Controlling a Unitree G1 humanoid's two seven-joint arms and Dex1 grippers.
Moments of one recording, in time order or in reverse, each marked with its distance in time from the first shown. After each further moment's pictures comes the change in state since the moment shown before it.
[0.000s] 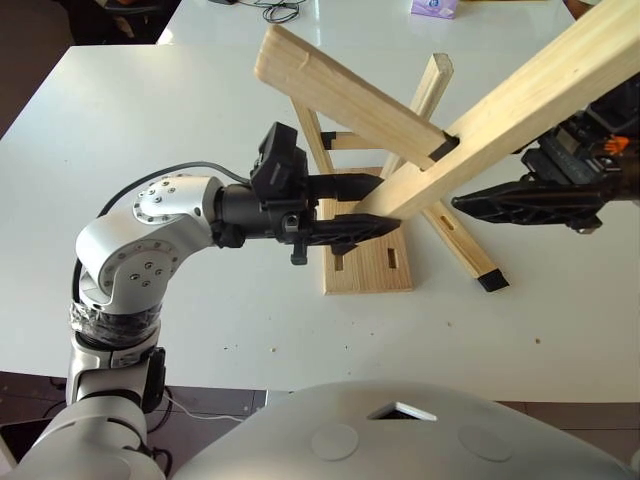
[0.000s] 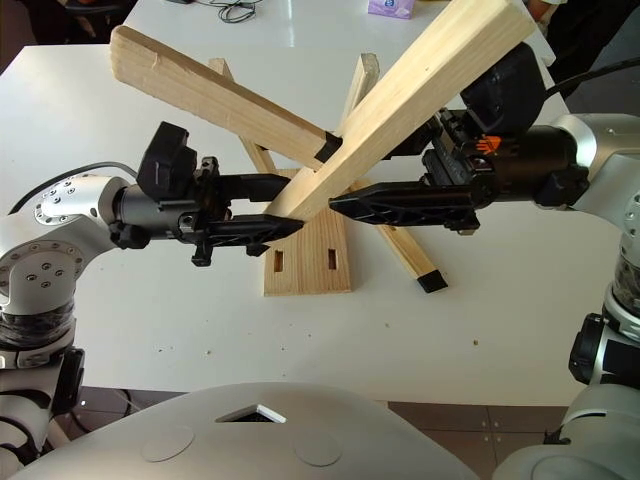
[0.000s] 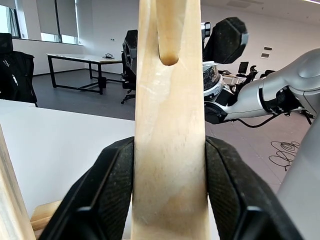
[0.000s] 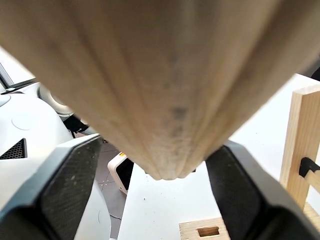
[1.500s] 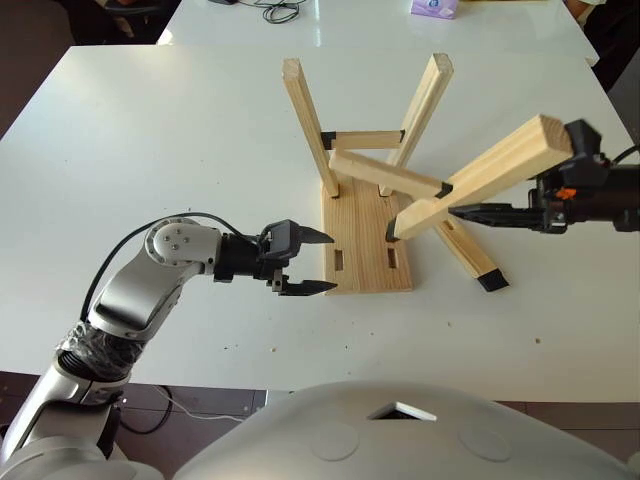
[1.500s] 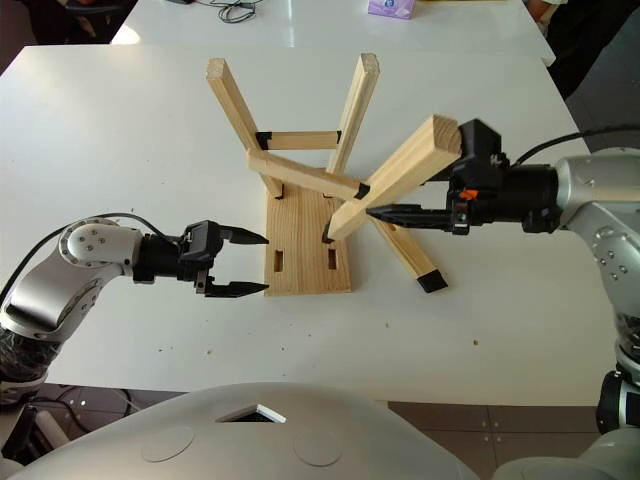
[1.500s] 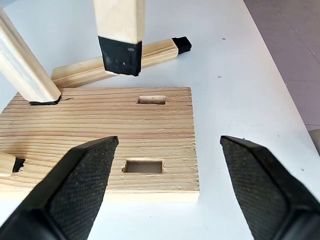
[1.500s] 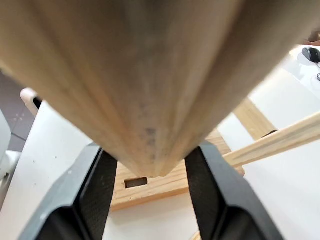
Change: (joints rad) left arm 0.227 0.197 -0.250 0.183 0.667 -0.454 -0.236; right arm 0.346 -0.084 0.092 -0.045 -0.740 -0.492 0.237
